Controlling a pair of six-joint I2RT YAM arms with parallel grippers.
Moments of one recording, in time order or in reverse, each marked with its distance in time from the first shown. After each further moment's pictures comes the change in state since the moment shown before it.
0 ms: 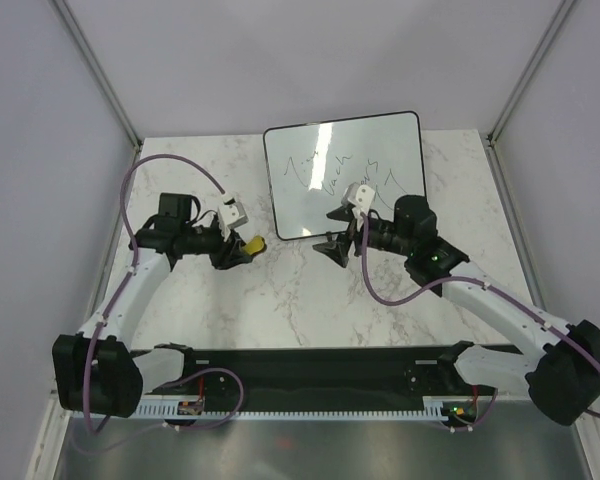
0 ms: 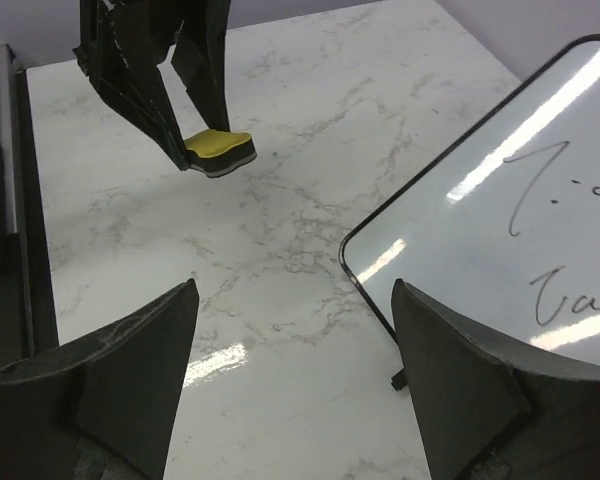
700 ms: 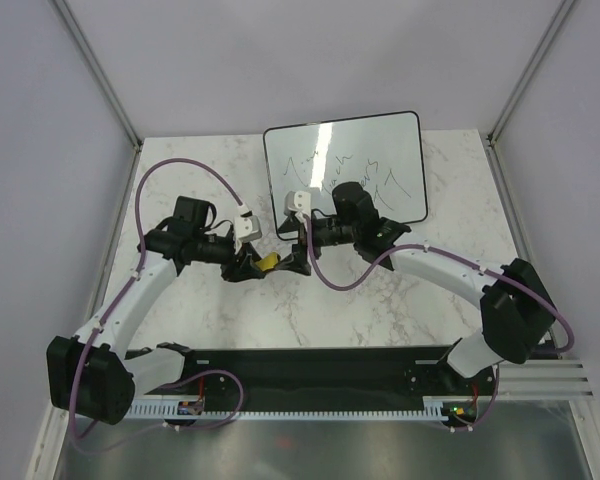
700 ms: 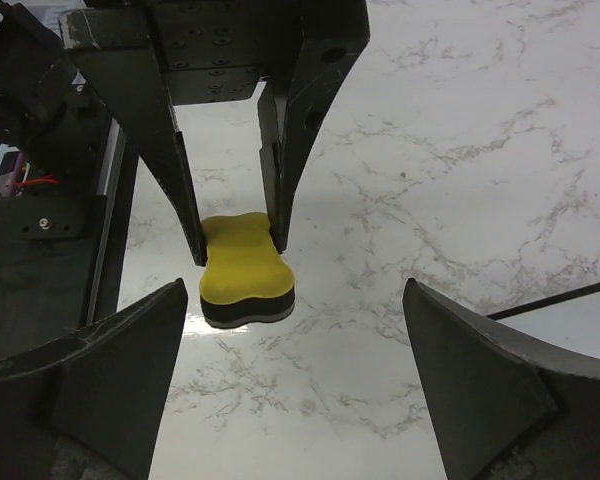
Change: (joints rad) left arm -0.171 -0.036 0.019 -0.117 0.080 0.046; right arm 0.174 0.403 0.271 -0.052 -0.193 -0.125
